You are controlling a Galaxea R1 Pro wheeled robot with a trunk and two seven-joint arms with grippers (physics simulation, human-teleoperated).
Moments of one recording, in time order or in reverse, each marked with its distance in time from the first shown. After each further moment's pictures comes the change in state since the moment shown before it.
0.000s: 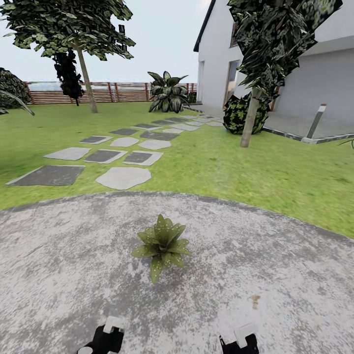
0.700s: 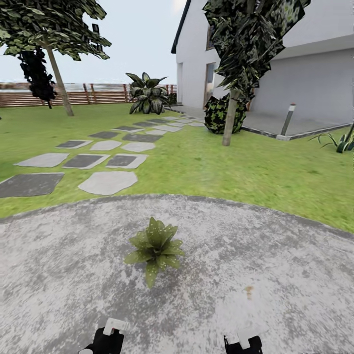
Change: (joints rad) left arm 0.007 -0.003 0.000 0.002 0.005 -0.001 0.000; right arm 0.000 0.009 0.000 0.017 -0.004 0.002 -0.106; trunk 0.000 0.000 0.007
